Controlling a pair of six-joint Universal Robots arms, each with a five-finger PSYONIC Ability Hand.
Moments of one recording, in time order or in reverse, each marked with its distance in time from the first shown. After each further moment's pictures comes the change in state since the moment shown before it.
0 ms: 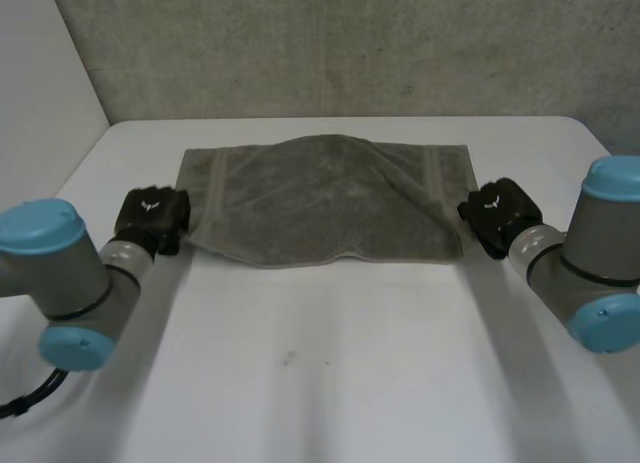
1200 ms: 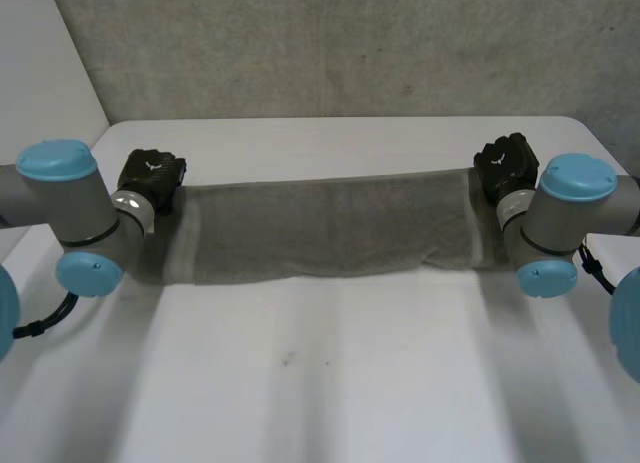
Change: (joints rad) left arm 0.010 -0.303 0.607 -0.271 -0.005 0.177; right arm 0.004 0.417 -0.522 -0.223 0.165 -0.069; left_hand 0.001 0.000 0.000 0.000 0.000; right_hand 0.000 0.000 0.000 0.000 0.000
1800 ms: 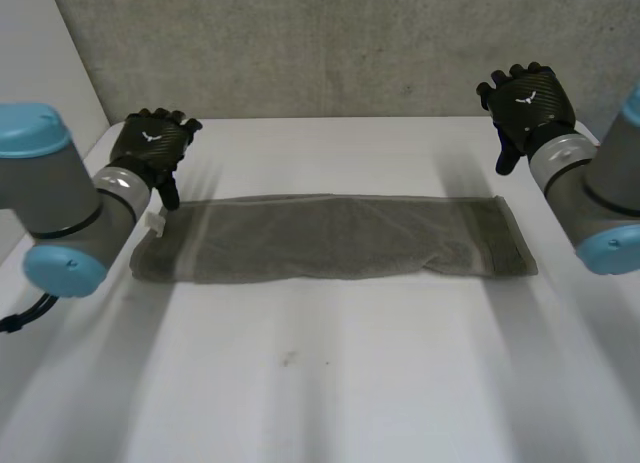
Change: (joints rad) left arm -0.058 0.337 -0.265 0.000 0.002 -0.057; right arm -0.011 -0.463 0.277 0.144 -0.145 0.324; left_hand -1.019 -1.051 -1.048 -1.049 -1.008; right_hand -0.771 -0.954 -0.977 -0.964 -0.929
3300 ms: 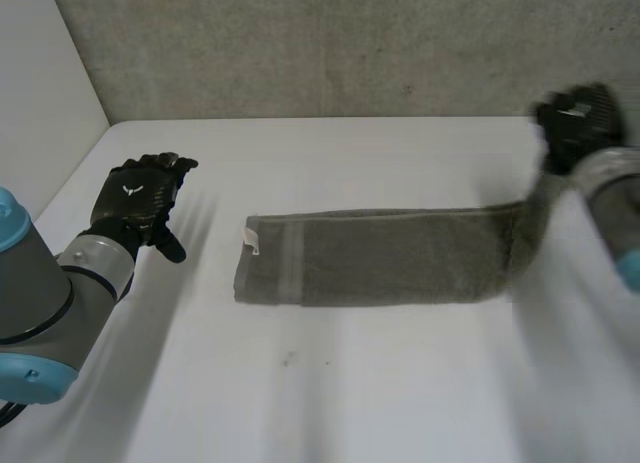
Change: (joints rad) left arm 0.001 0.285 -0.519 0.221 0.000 -0.240; right arm -0.049 -0.093 0.158 -0.066 0.036 -0.084; left_hand 0.000 -0.003 0.000 -0.002 0.000; right_hand 0.744 0.949 0.974 0.963 0.923
